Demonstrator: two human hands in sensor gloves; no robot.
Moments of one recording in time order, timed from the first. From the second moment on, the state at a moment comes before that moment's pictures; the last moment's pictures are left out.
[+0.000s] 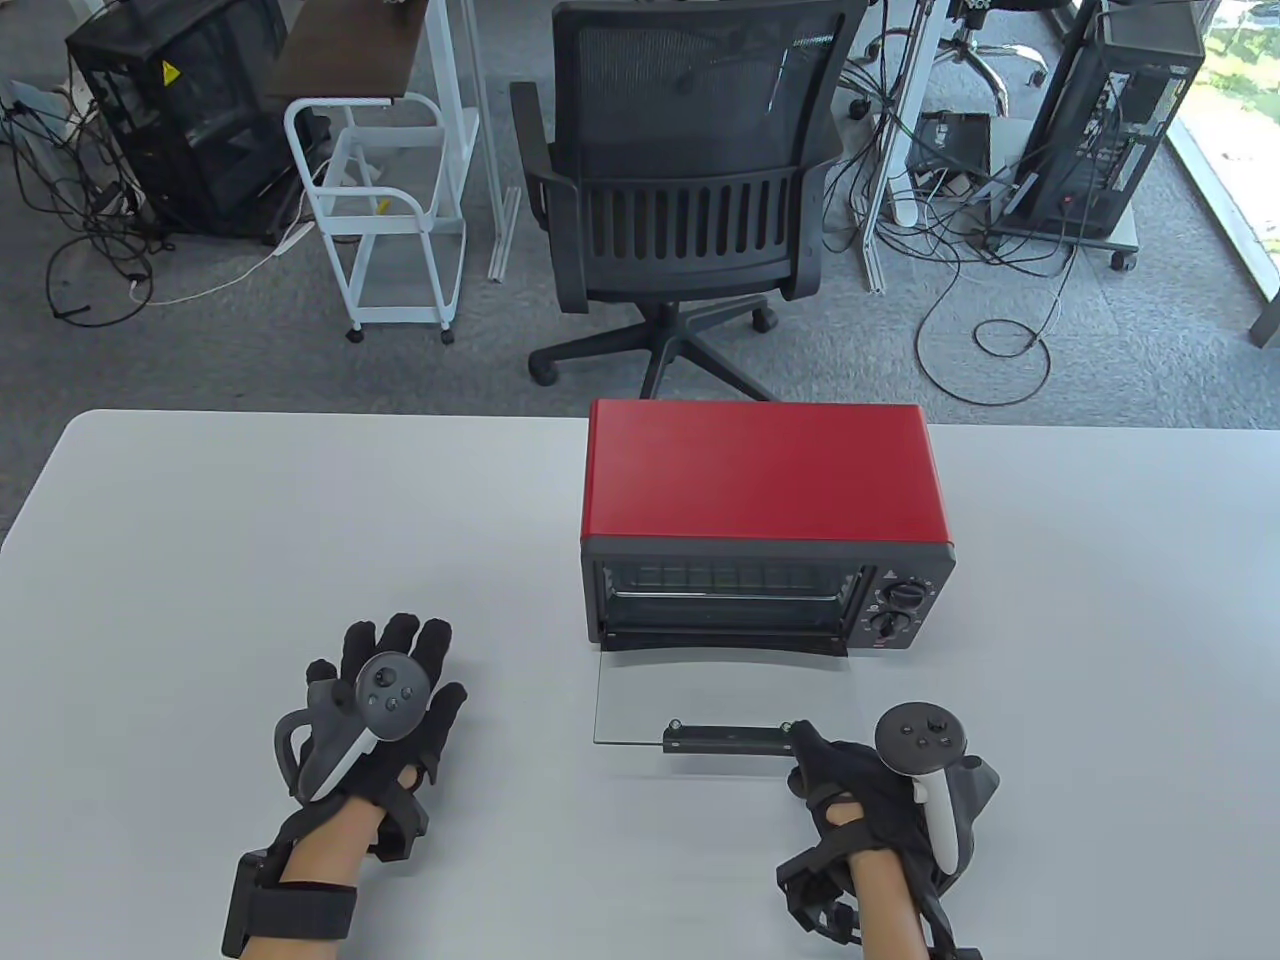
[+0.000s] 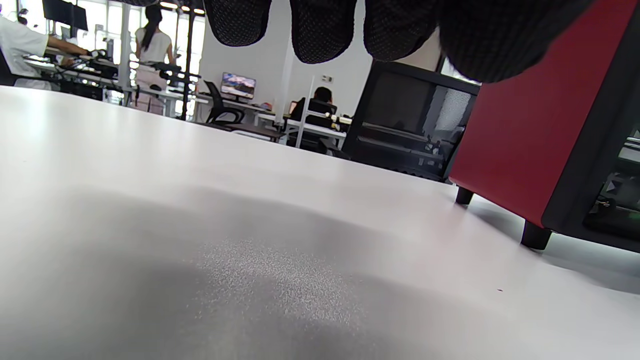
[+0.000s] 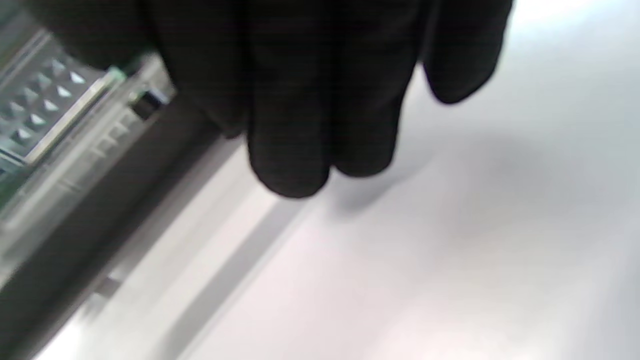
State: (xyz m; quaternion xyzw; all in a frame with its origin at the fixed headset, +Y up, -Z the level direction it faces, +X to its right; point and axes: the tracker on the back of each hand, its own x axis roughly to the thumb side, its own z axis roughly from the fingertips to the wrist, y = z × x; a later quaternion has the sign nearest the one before) left_hand -0.265 -0.756 -0.317 -0.01 0.03 0.11 0.99; right_hand 0.190 -0.776 -0.258 -0.26 0.15 0.88 0.38
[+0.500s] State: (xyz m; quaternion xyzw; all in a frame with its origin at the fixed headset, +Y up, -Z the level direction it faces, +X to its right) left_hand -0.267 -0.756 -0.316 -0.02 0.04 0.11 0.99; right_hand 0.184 -0.790 -0.271 -0.26 0.24 0.90 0.26
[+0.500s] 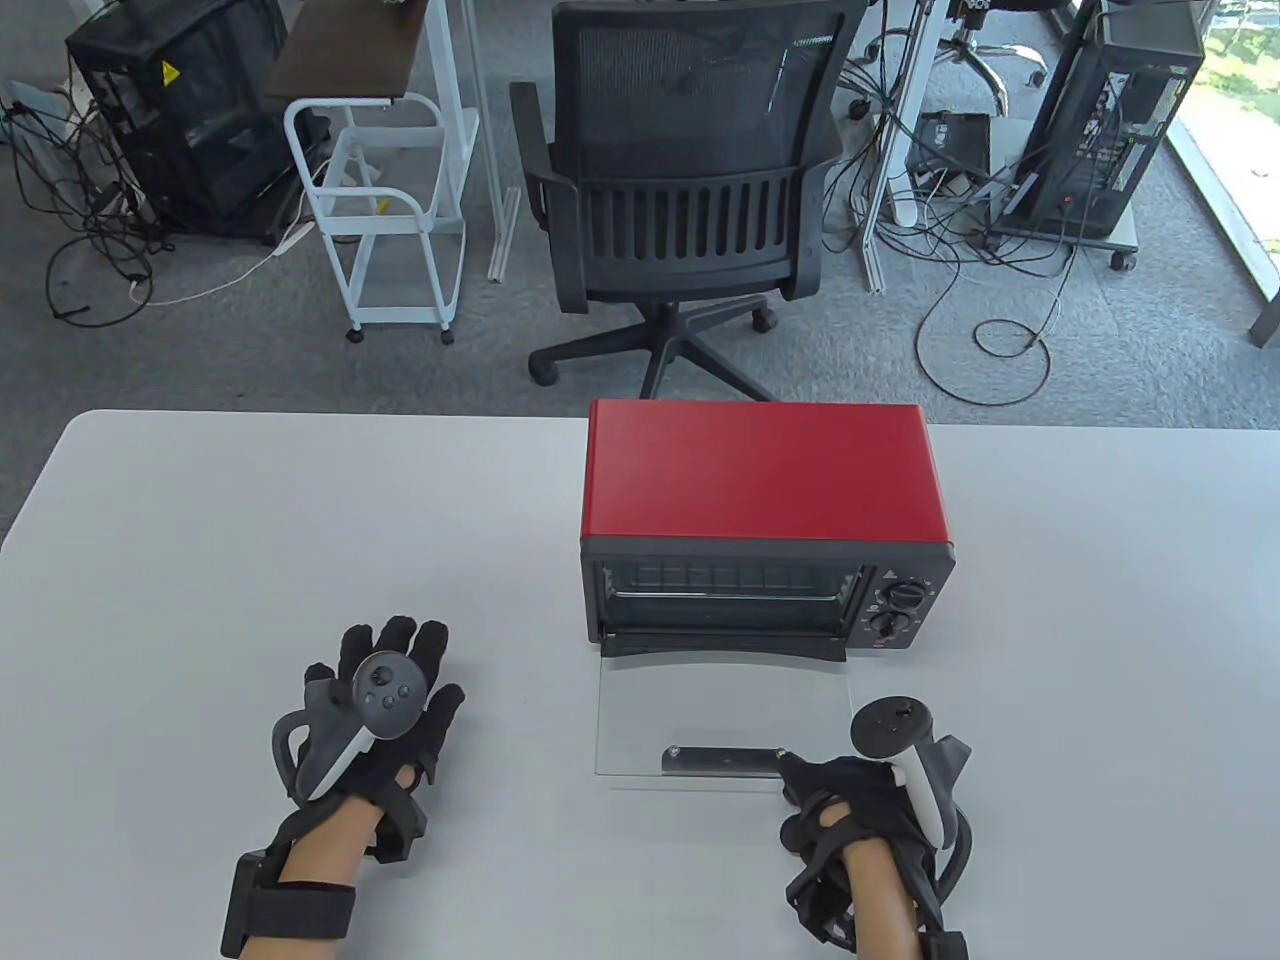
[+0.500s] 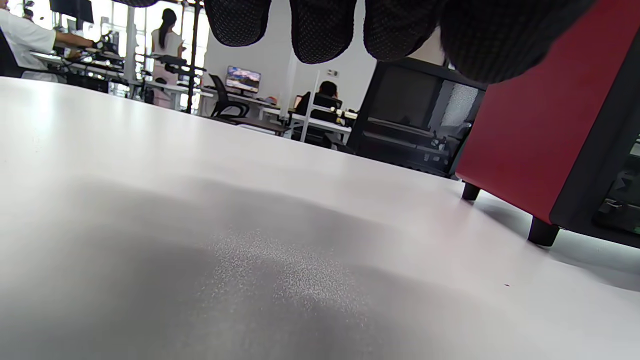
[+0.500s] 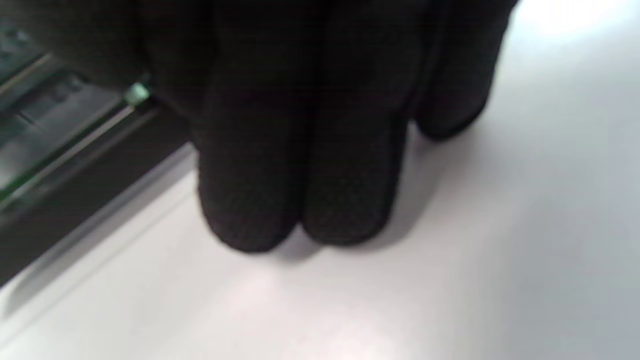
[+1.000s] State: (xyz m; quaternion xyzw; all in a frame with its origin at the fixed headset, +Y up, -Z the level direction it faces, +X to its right) left_hand -0.269 -0.756 -0.315 -0.03 0.04 0.11 0.99; right_hand 0.194 -0.777 -0.277 -0.20 0.30 0.91 0.19
